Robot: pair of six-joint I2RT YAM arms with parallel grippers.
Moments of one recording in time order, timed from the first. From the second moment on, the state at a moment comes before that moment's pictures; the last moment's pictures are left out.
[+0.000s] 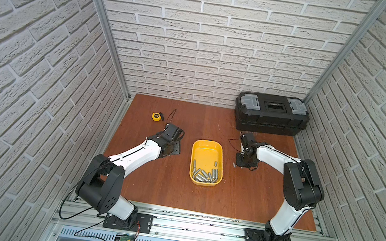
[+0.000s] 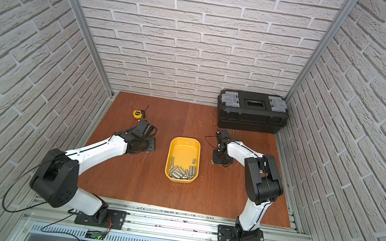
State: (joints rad) left arm -0.47 1.48 0.96 -0.51 -0.20 -0.54; right arm 0.24 1.81 1.11 -0.68 0.09 0.29
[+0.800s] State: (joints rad) left arm -0.49 1.49 1.04 -0.53 -0.19 -0.50; right arm 0.24 1.65 1.13 -0.74 0.09 0.29
